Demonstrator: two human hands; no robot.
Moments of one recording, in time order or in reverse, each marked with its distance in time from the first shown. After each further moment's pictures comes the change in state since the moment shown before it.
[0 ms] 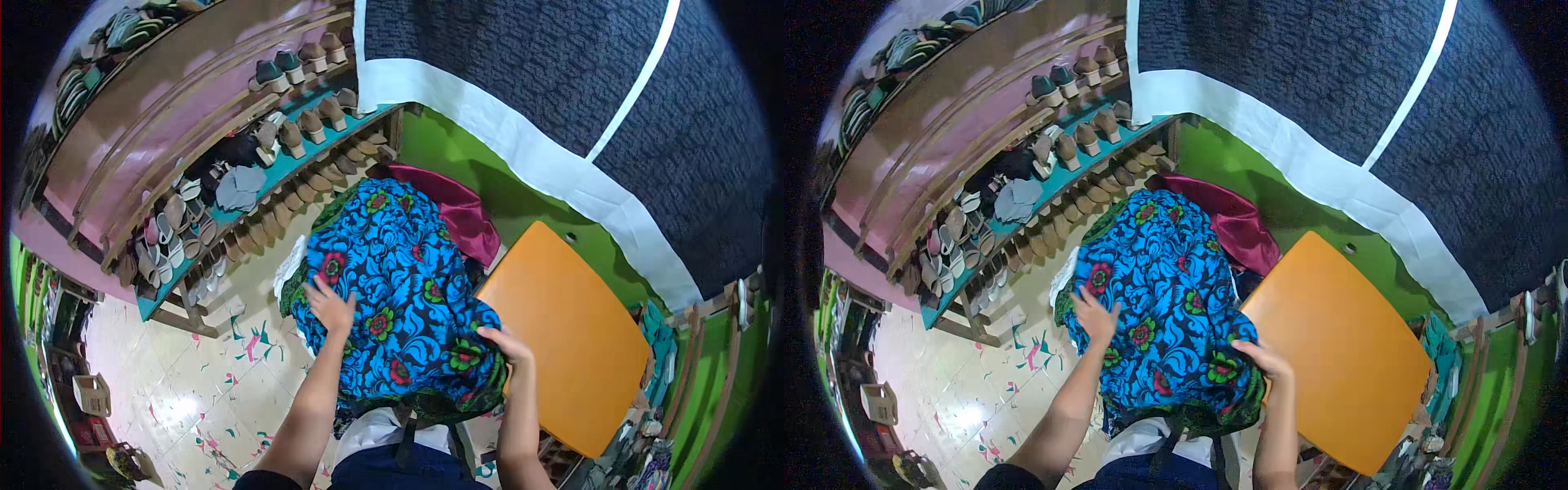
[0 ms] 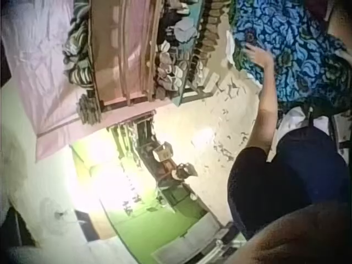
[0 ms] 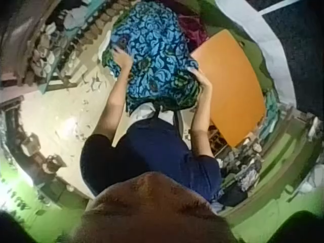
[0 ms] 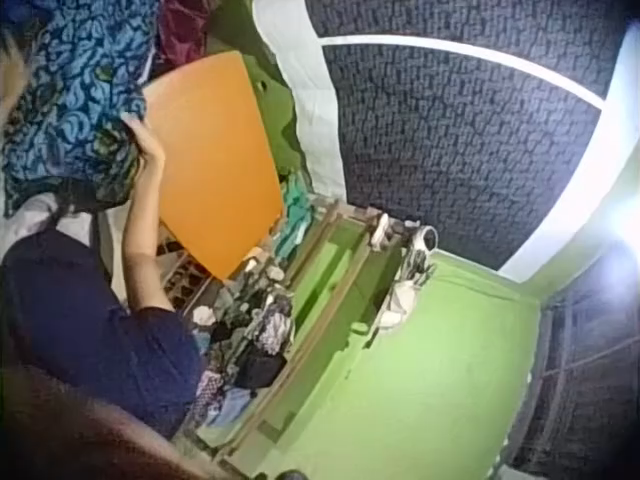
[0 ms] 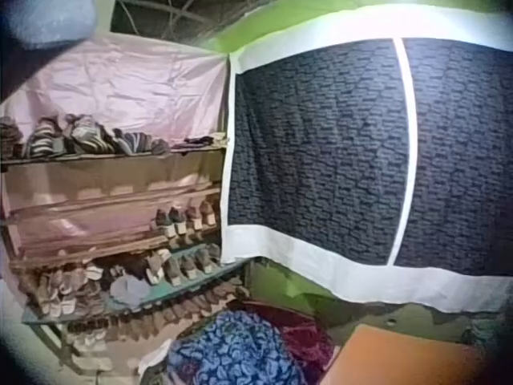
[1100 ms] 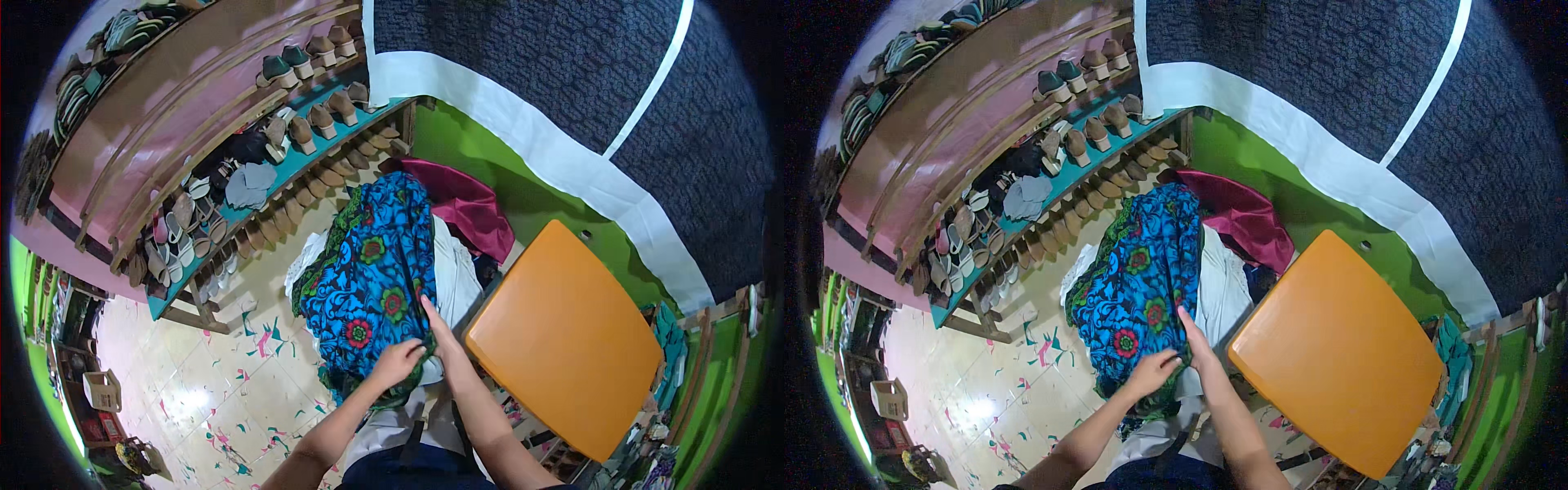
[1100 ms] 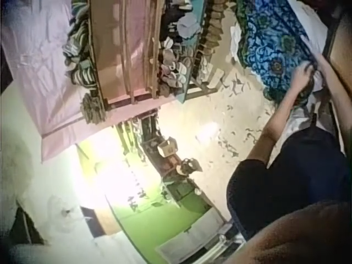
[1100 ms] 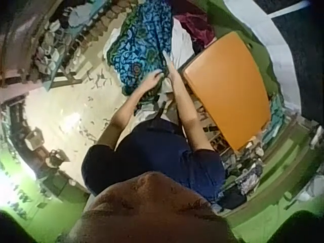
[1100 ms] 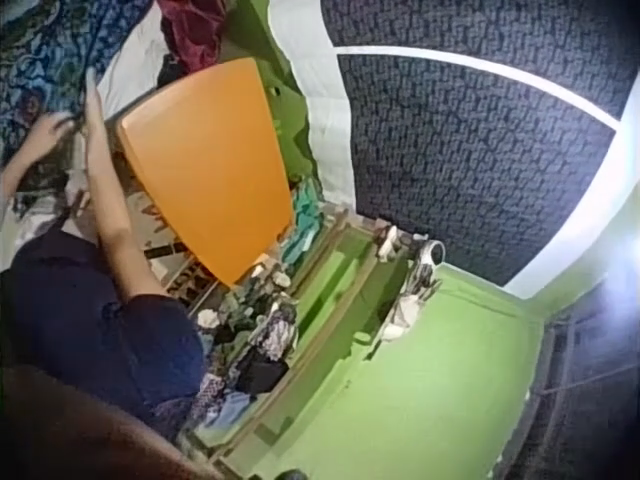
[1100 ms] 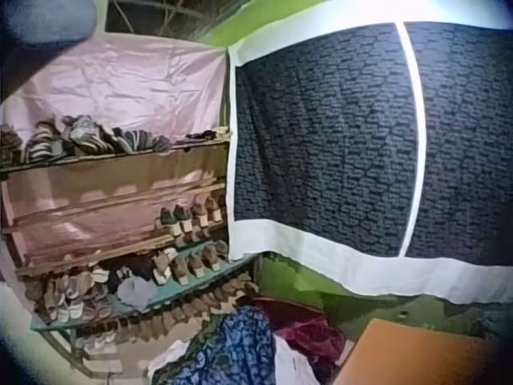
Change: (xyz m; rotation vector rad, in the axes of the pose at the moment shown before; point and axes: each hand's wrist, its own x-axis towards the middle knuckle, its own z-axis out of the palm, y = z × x) left_hand -0.096 0.037 -0.077 -0.700 -0.720 0.426; right_hand 0.116 0.042 0.127 0.603 -0.117 0.206
